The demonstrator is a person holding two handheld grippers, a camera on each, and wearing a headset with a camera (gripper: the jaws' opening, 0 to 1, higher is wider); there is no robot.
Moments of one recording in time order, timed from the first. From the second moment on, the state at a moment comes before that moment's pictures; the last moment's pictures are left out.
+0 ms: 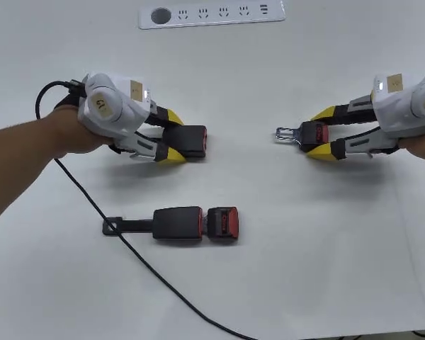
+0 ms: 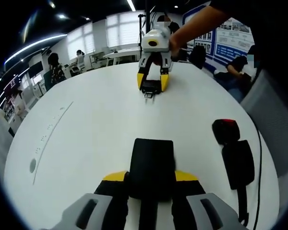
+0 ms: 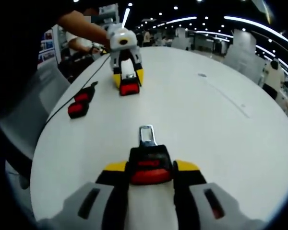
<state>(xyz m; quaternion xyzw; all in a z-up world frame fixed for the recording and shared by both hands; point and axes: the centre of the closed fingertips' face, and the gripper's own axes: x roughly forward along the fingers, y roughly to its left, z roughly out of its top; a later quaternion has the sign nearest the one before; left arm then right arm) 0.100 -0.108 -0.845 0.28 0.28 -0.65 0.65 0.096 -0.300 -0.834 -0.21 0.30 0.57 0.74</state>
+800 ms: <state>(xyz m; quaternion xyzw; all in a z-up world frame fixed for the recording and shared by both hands) 0.103 -0.114 -0.835 0.27 0.29 -0.64 0.66 0.093 -0.287 -0.833 -0.19 0.28 0.59 0.73</state>
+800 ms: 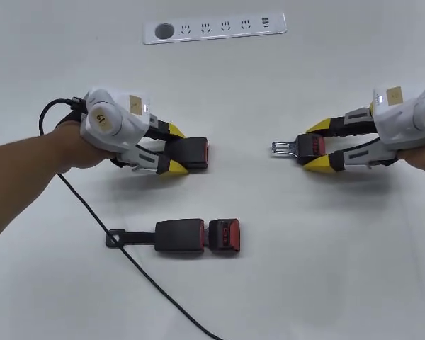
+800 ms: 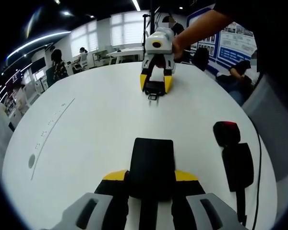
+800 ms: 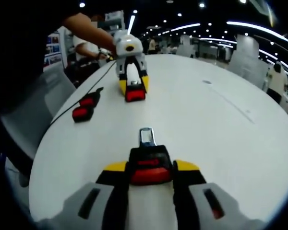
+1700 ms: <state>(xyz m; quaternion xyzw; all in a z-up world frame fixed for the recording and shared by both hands) 0.103 -0.105 -0.833 0.27 0.29 -0.64 0.66 0.090 -0.224 -0.832 -0.17 0.26 0.60 0.73</state>
